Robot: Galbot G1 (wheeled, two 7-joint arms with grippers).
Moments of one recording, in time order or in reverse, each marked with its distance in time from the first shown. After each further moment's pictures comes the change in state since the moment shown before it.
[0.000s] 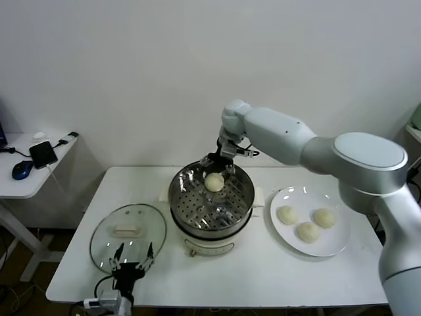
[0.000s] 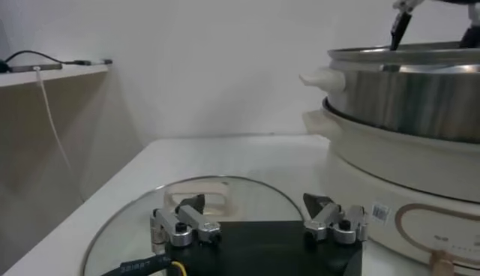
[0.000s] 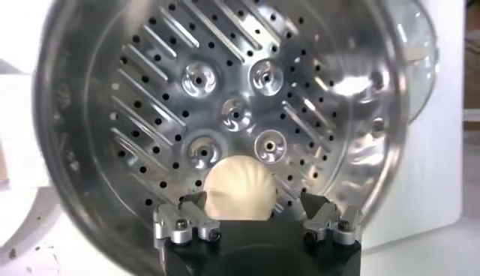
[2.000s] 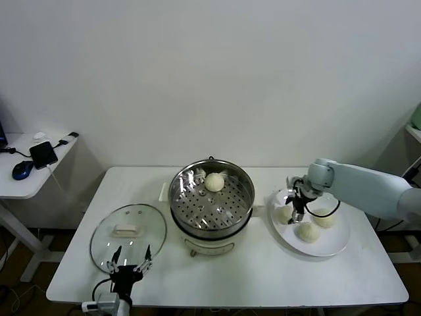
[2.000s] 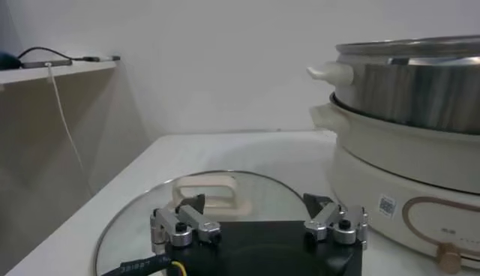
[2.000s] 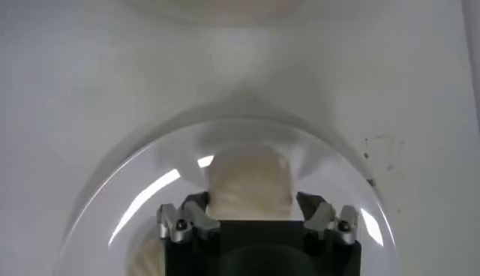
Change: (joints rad) left arm 0.013 -0.007 -0.018 0.005 -0.003 -0.004 -0.008; right arm -0.278 -0.456 -0.107 0.144 0.435 -0.981 0.223
